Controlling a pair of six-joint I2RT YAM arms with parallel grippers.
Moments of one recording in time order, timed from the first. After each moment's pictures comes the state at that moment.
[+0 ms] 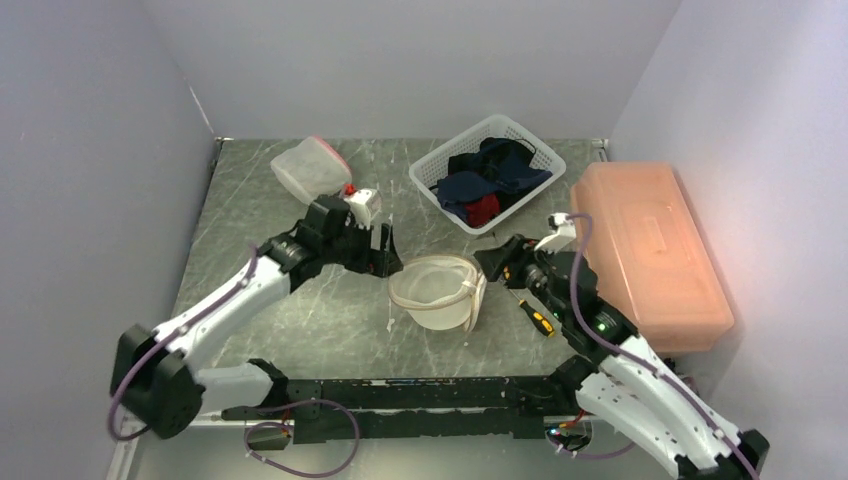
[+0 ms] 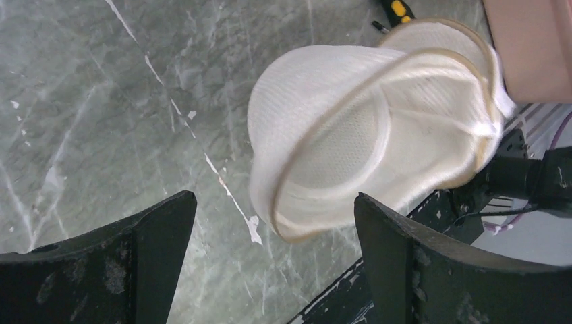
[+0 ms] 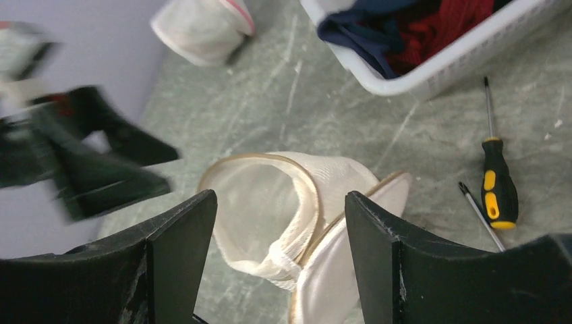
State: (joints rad) left arm -0.61 1.15 0.92 -0.42 0.21 -0.37; right arm 0.61 0.64 0.57 -0.20 0.12 0.67
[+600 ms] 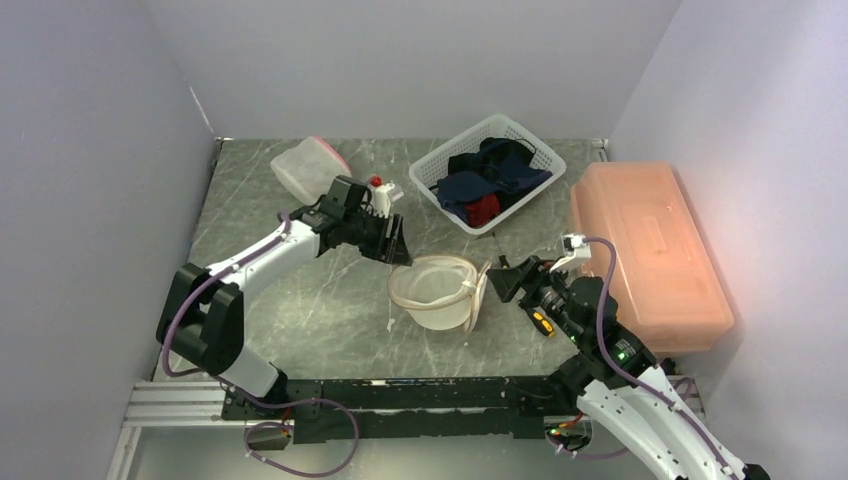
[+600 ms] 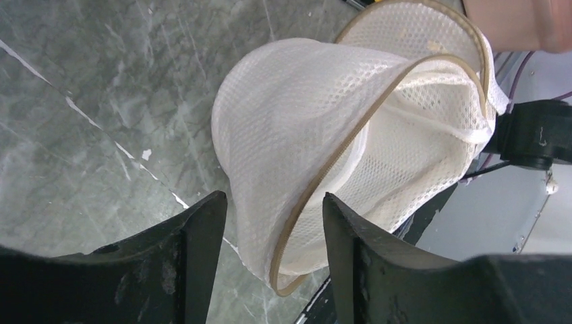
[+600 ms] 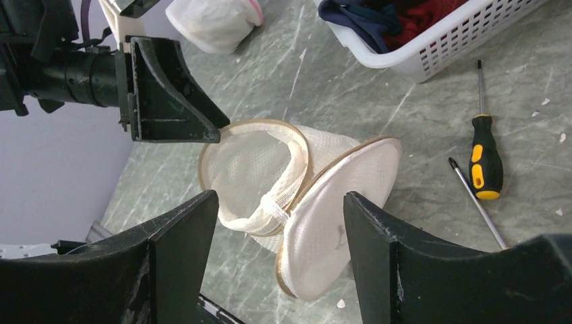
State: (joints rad) left arm -0.50 1.53 1.09 -0.39 0.57 -0.25; right arm 0.61 0.36 0.49 -0.34 0.09 0.66
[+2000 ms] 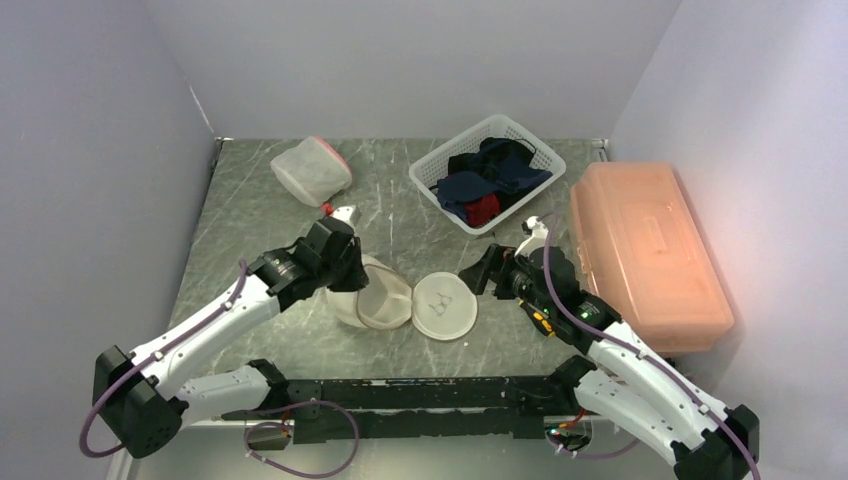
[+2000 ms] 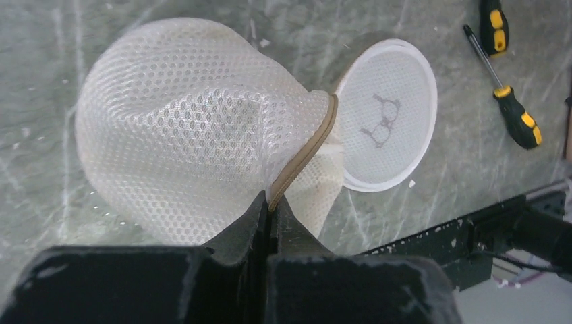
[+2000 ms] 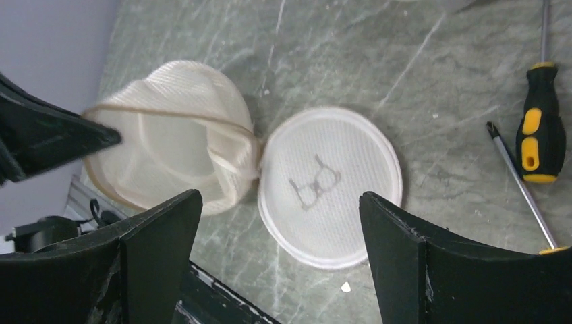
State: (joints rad) left arm -0.70 1.09 0.91 -0.65 -0.05 -0.64; right arm 0.61 0.72 0.56 -0.27 -0.02 0.68
